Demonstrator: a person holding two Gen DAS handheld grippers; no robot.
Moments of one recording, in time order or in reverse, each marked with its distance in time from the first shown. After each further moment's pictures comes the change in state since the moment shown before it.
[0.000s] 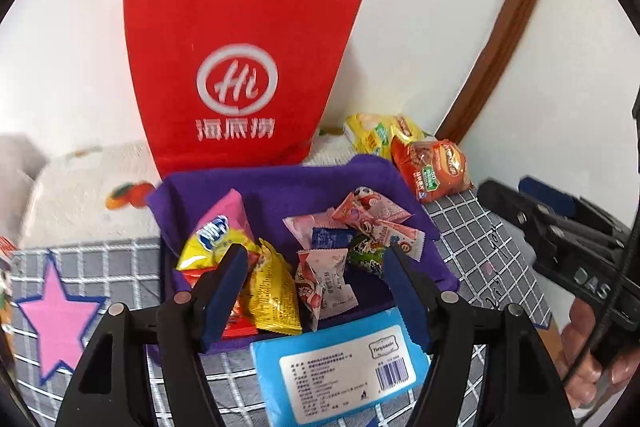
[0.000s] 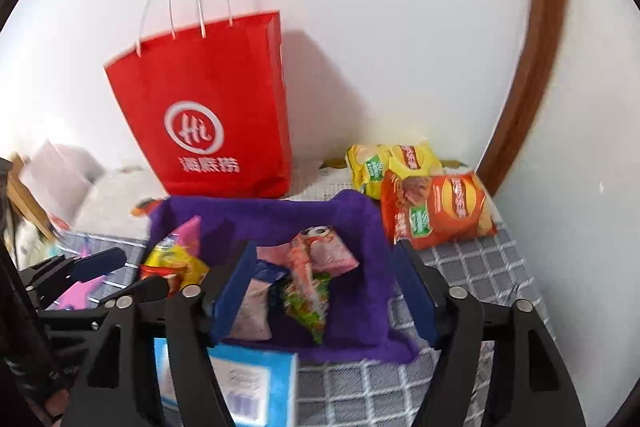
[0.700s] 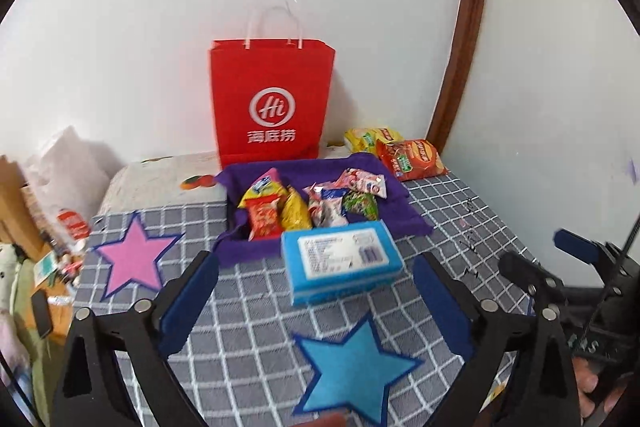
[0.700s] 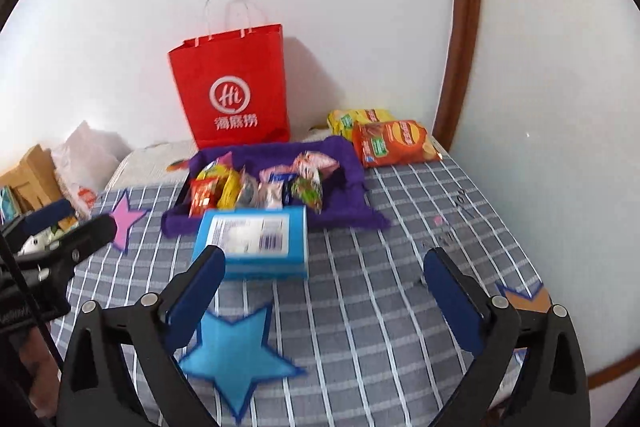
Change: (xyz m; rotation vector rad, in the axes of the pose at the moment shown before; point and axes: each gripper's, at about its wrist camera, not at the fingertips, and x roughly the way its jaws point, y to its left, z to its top) left arm -0.175 -0.031 -0.126 0.051 -0.161 0.121; right arm -0.169 0.019 -0.145 0.038 -0.040 -0.090
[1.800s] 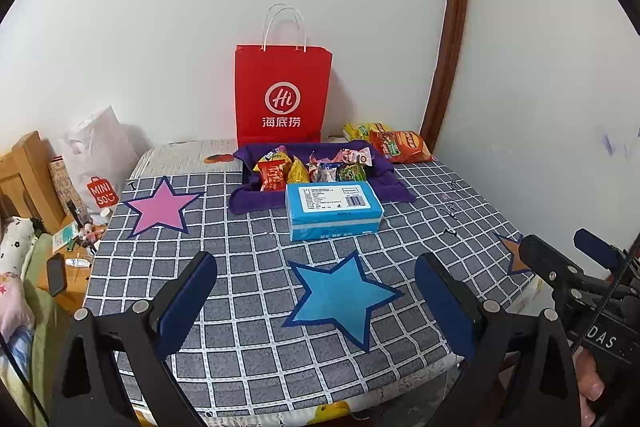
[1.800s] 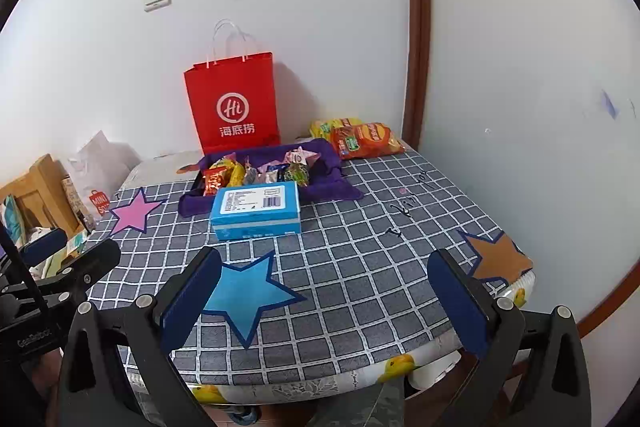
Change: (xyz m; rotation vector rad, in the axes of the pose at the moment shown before) left arm -0.091 -0.019 -0.084 -0.017 -0.053 0.017; right arm -0.105 -0.008 -0.091 0.068 -0.128 -0.050
